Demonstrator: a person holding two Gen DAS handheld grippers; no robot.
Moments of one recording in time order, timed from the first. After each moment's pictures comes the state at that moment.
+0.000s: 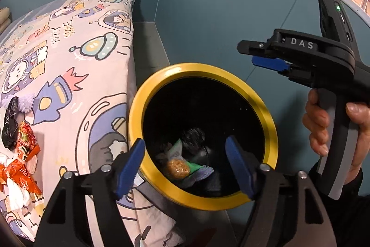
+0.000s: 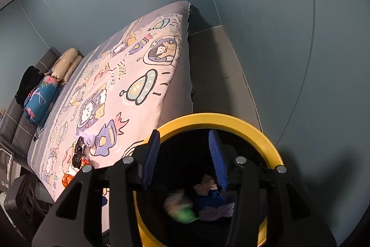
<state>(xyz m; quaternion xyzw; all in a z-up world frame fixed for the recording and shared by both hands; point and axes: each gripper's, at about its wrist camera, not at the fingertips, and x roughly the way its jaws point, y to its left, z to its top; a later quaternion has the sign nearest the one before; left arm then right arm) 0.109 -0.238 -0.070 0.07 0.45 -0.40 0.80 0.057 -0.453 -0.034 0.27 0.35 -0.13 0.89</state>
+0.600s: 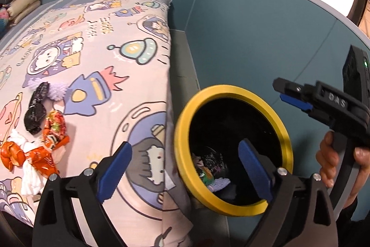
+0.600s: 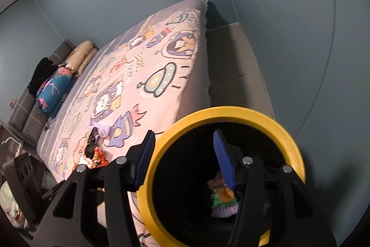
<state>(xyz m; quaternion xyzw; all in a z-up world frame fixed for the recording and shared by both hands) 0.143 -0.190 -0.053 0.02 0.44 -0.32 0.84 0.064 -0.430 -0.036 0.27 0.35 -0.06 0.89</state>
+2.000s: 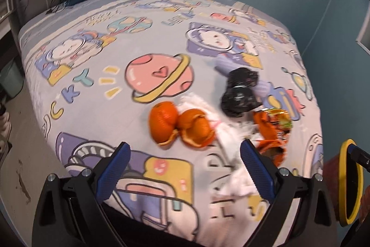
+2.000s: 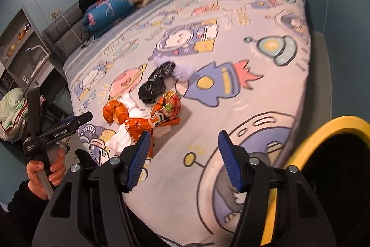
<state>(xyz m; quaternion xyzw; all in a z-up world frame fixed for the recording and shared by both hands) 0.212 0.123 -0.118 -0.08 0.45 -0.02 0.89 0.168 -0.201 -0.077 0.11 0.44 0.15 0.88</state>
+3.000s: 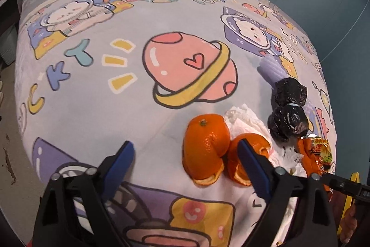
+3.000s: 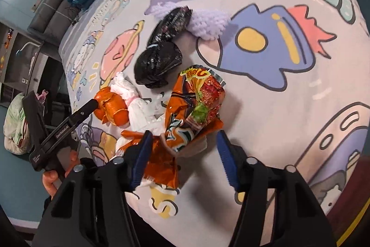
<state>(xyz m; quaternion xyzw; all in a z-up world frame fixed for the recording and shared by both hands) 0.284 0.172 -0.179 -0.16 0.49 0.00 0.86 0.277 -0.127 -0.158 0.16 0.59 0.16 0.78</state>
